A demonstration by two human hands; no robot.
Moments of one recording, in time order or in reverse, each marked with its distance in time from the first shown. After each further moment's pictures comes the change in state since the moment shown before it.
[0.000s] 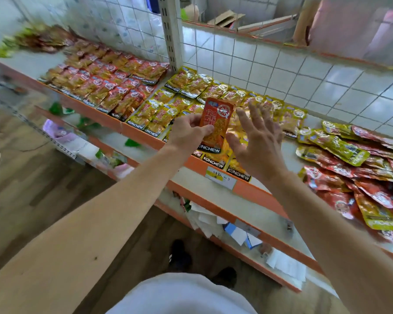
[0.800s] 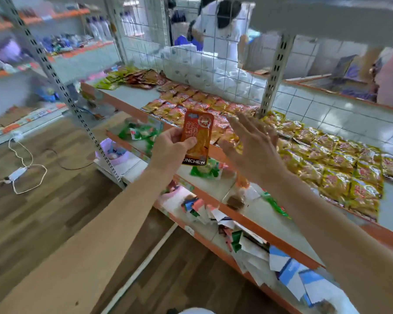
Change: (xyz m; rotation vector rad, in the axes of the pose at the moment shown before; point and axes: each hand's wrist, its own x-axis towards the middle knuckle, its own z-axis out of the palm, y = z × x) left_hand -0.041 -0.034 -0.330 -0.191 0.256 0.122; right_hand 0.032 -0.309 0.080 0.007 -0.027 -0.249
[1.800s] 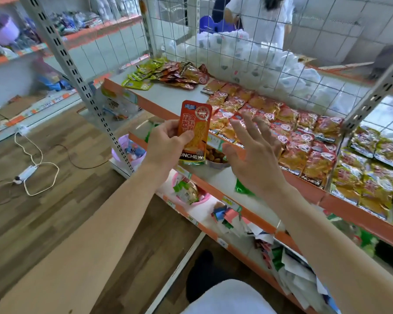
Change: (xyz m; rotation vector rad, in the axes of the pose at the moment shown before) left_hand 0.198 -0.023 -0.195 0.021 0.038 -0.006; right_hand 0.171 -0.134 0.164 0.113 0.018 0.064
